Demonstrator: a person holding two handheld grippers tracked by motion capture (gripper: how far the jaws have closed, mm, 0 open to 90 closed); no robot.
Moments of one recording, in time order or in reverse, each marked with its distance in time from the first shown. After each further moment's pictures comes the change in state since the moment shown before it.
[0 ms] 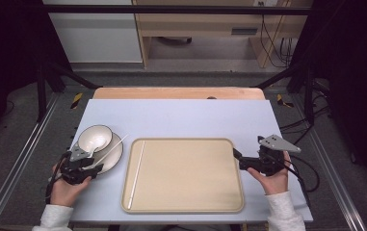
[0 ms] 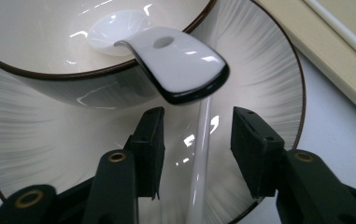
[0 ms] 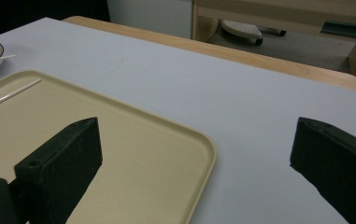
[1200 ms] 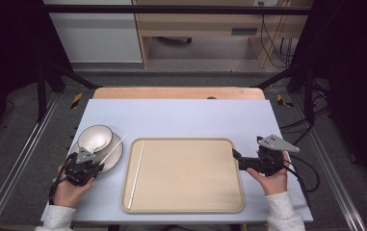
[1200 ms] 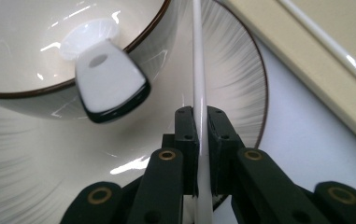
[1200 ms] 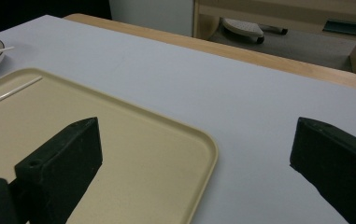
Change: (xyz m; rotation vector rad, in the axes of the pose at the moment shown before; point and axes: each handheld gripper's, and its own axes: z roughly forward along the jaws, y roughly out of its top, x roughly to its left) left arm -0.019 0.006 -0.005 -0.006 -0.006 0.043; right arm 0.001 0.000 0.001 0.007 0.004 0.004
